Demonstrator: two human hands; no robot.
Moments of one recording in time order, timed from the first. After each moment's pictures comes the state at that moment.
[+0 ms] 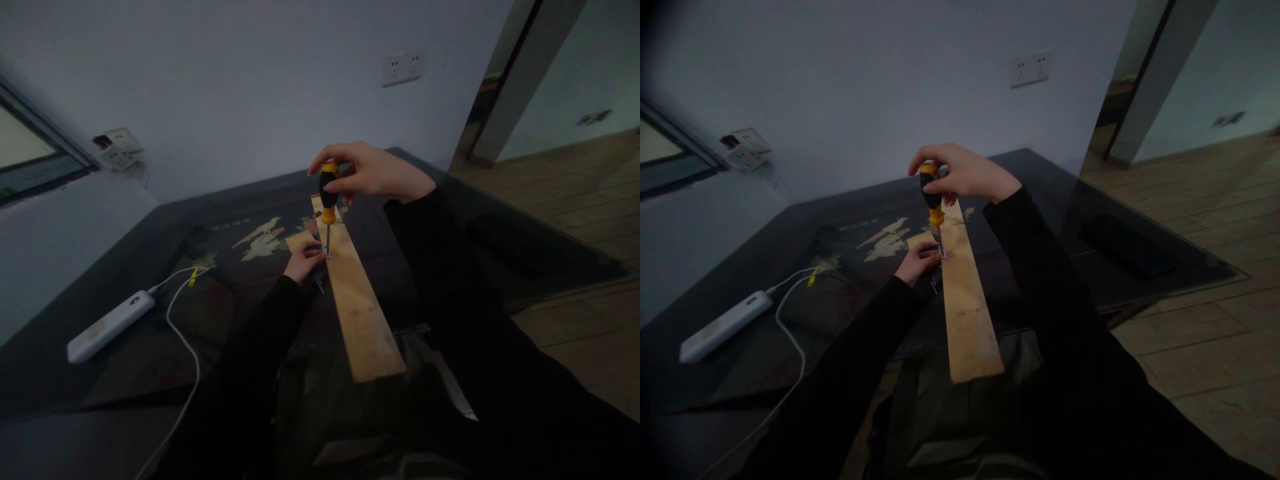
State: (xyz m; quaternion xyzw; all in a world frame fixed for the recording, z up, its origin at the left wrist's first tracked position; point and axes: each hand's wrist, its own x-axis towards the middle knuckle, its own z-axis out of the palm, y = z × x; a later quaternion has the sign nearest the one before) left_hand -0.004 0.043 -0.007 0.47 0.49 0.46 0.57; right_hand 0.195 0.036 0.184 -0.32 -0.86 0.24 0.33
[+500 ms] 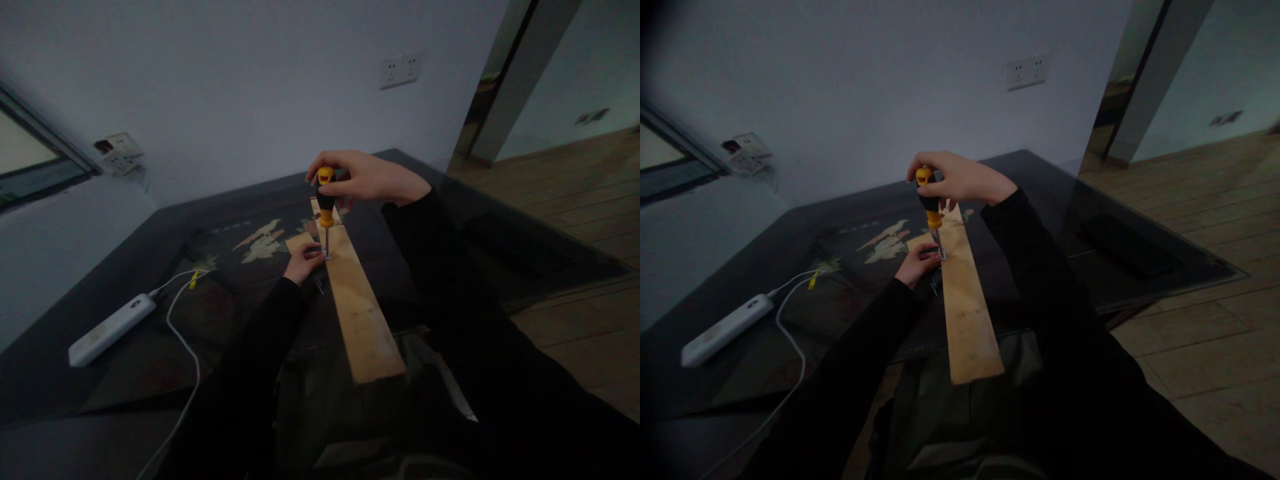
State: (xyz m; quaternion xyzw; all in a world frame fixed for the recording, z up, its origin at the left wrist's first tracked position) left_hand -0.006 0.043 -0.007 0.48 0.49 0.46 0.56; right_hand 0.190 0.029 0.185 -0.34 -0.86 0.22 0.31
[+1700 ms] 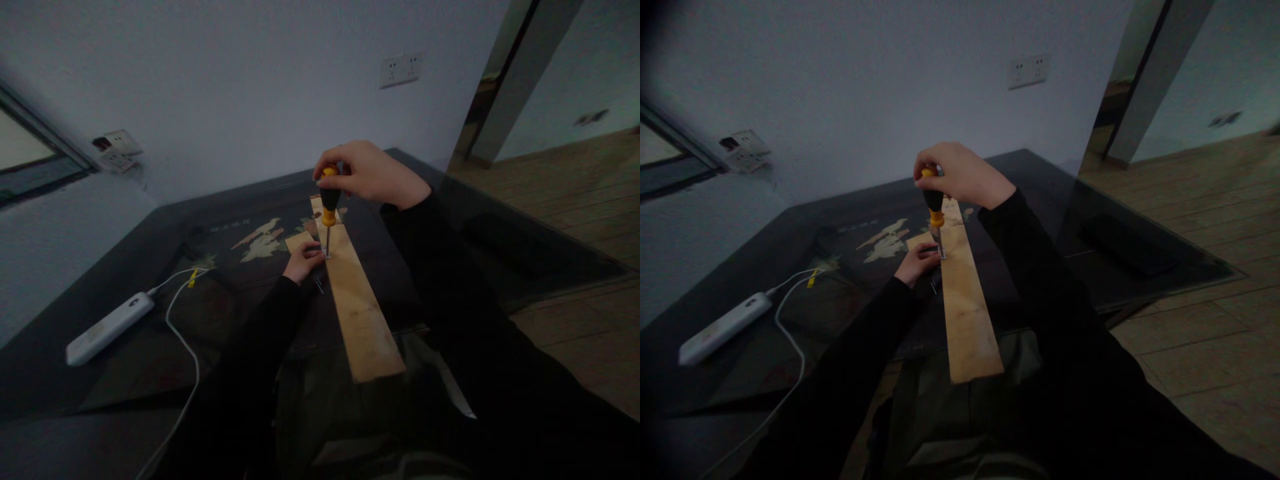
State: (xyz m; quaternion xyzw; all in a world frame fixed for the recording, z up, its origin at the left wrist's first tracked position) left_hand -0.006 0.045 -0.008 0.48 0.49 0.45 0.57; right_hand 0.190 0.025 0.190 -0.38 -0.87 0.06 0.31
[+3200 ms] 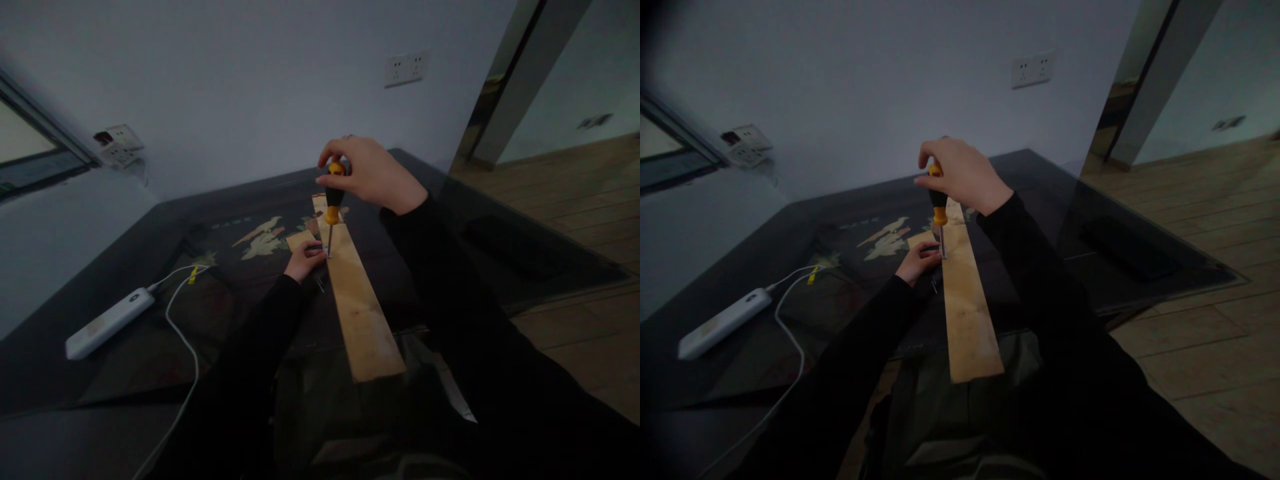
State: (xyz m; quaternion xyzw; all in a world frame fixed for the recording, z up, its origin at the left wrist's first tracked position) left_hand -0.006 0.042 -0.007 0.49 0.48 0.45 0.57; right_hand 0.182 0.022 0.187 -0.44 -0.84 -0.02 0.33
